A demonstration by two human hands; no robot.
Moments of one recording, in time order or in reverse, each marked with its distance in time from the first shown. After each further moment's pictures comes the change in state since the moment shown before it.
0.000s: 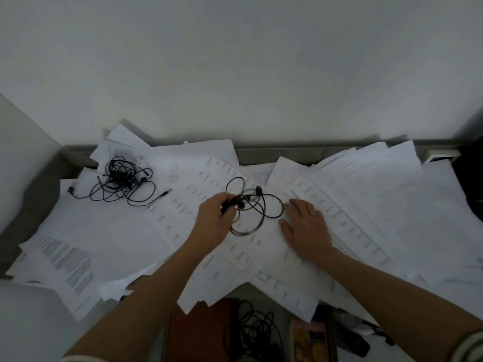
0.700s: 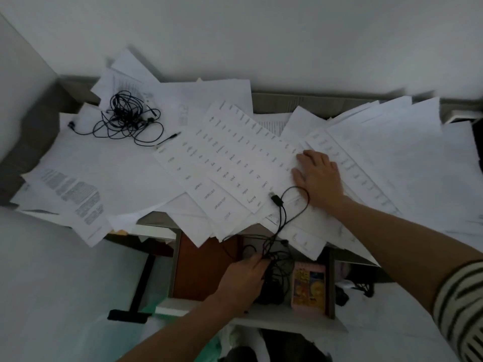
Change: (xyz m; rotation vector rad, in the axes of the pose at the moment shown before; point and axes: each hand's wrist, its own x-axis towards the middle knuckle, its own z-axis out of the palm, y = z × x) left_hand -0.200 -0.093 0.088 0.512 -0.418 0.399; right_hand -0.003 -0.002 0.002 -0.038 0.008 -0.028
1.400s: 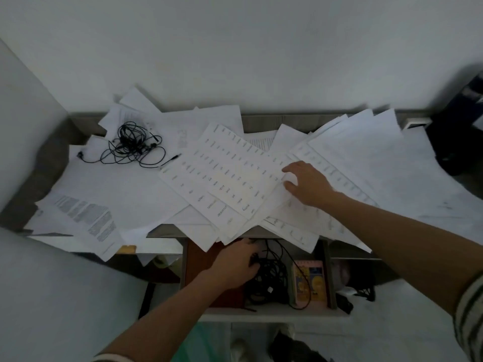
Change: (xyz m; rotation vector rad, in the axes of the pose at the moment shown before) left_hand 0.008 -0.012 -0.072 -0.181 -0.207 -0.172; right_hand -0.020 -0.028 -0.059 0.300 -0.175 0.070
